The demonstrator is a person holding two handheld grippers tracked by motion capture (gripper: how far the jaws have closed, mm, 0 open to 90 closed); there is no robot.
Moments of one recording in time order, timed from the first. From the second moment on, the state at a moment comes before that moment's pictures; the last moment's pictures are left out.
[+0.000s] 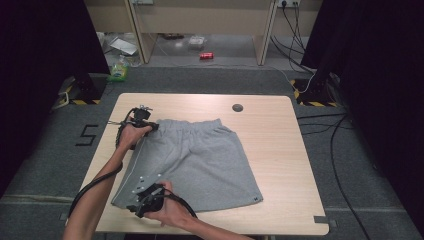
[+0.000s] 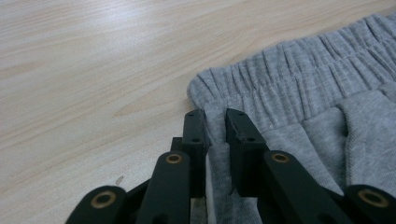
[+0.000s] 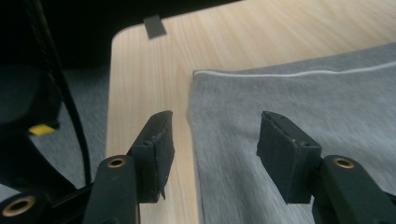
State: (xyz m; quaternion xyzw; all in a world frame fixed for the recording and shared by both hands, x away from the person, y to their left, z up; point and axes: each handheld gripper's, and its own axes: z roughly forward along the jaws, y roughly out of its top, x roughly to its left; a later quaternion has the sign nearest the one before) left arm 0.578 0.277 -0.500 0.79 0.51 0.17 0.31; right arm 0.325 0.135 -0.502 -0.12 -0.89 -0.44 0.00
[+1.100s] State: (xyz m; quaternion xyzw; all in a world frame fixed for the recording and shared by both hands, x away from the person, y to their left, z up) left arm 0.576 0.286 -0.503 0.78 0.51 0.15 0.34; right arm 0.333 0.183 -0.514 -0.11 -0.91 -0.39 -0.01
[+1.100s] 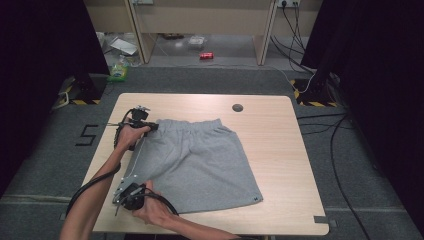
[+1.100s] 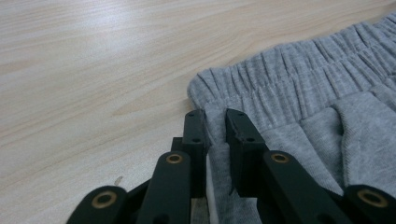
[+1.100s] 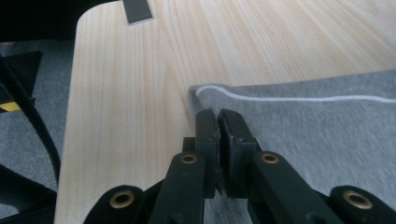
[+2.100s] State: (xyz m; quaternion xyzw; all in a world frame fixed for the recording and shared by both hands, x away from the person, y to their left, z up) left arm 0.576 0.246 -0.422 0.77 0.49 0.18 0.36; right arm 0.349 0.052 -0.417 -0.16 -0.86 -0.48 -0.02
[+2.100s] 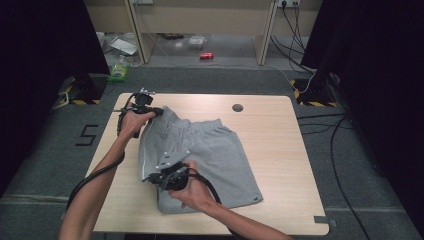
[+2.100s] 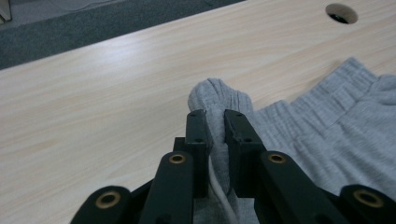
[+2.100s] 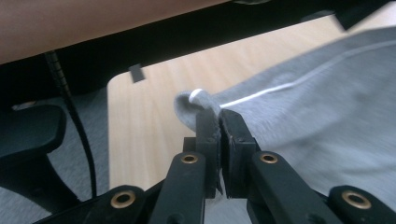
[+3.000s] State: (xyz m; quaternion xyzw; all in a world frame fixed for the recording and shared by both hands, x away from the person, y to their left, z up) left arm 0.587 0.132 -0.391 0.79 0.44 0.17 0.39; right arm 0.322 -0.102 -0.423 -0.27 -0.80 -0.54 -0.05
